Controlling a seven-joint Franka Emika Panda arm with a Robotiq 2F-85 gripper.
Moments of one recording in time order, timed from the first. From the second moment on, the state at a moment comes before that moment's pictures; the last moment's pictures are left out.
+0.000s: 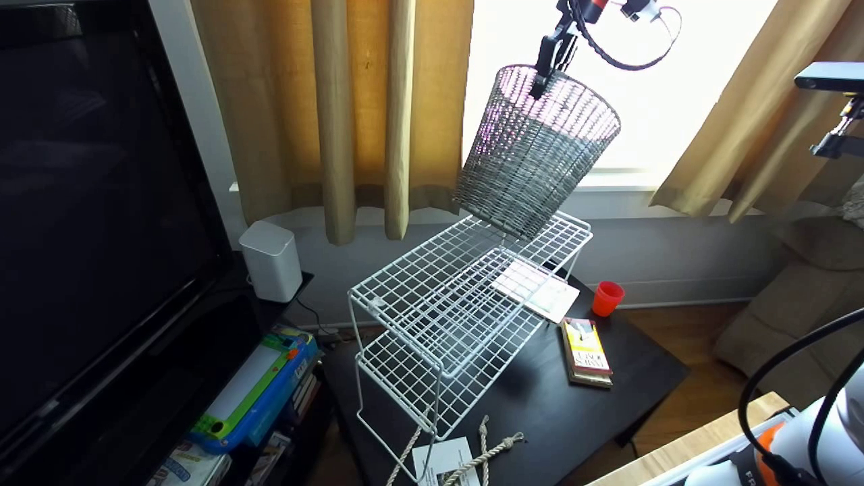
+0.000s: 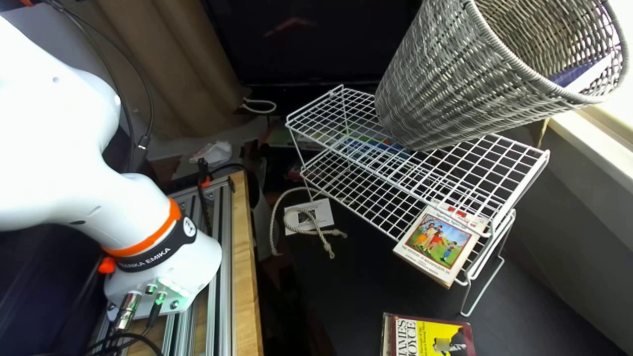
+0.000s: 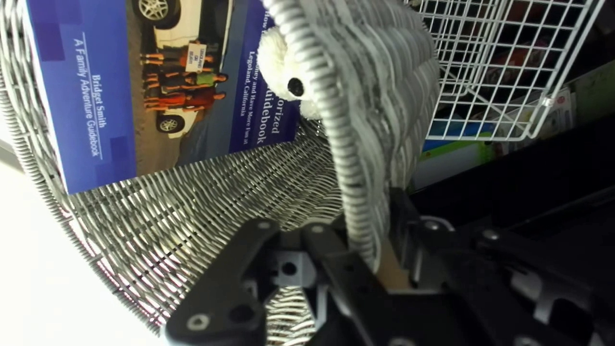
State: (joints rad) arm -0.01 -0.09 -0.01 -1.88 0.22 1.90 -0.65
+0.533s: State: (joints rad) arm 0.01 -0.14 0.01 -1.94 0.12 1.95 -0.56
